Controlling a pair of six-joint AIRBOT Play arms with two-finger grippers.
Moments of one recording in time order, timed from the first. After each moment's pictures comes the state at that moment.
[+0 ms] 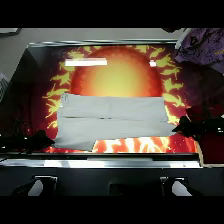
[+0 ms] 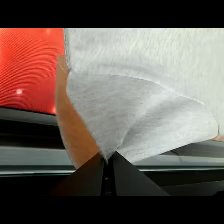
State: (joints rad) left arm 0.41 -0.81 0.58 0.98 -1.44 -1.53; right arm -0.52 -1.17 0.87 -1.05 1.42 1.45
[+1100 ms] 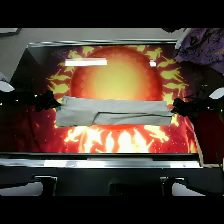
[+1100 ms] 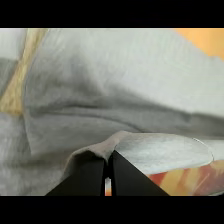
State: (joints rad) left arm 0.19 -1.51 1.31 0.93 -1.26 -1.57; right arm -0.31 -1.41 1.18 -1.16 1.19 1.48
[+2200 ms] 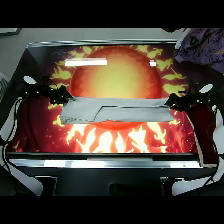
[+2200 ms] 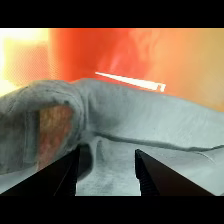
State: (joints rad) left arm 0.14 -1.93 1.67 0.90 -1.24 -1.57; right arm -0.32 -1.72 1.41 -1.09 1.13 1.46
